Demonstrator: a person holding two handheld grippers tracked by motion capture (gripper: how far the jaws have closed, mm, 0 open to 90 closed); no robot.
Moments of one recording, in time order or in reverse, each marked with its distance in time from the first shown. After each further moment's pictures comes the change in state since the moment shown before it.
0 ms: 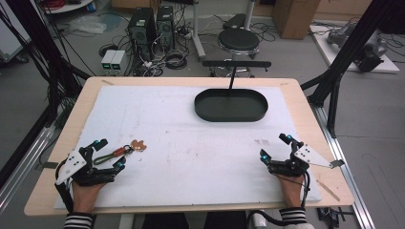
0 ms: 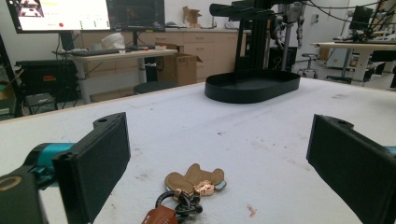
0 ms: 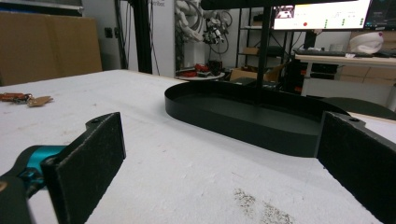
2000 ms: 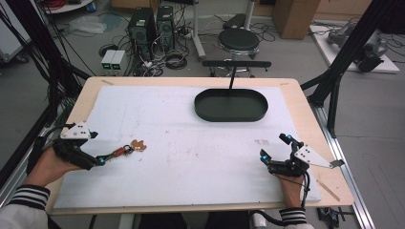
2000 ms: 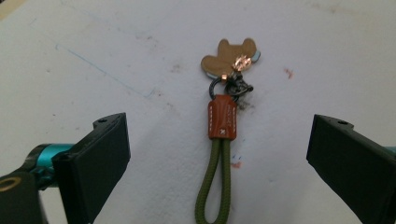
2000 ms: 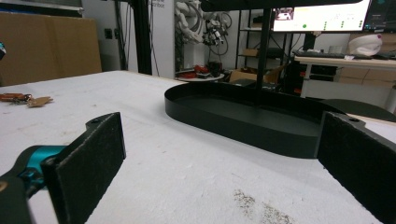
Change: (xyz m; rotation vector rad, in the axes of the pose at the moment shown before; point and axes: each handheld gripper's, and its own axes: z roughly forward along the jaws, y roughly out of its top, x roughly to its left) left arm 0.061 0.075 0.023 0.795 -0.203 0.228; right arm 0.001 0.000 0.000 -0.005 -0.002 -0.011
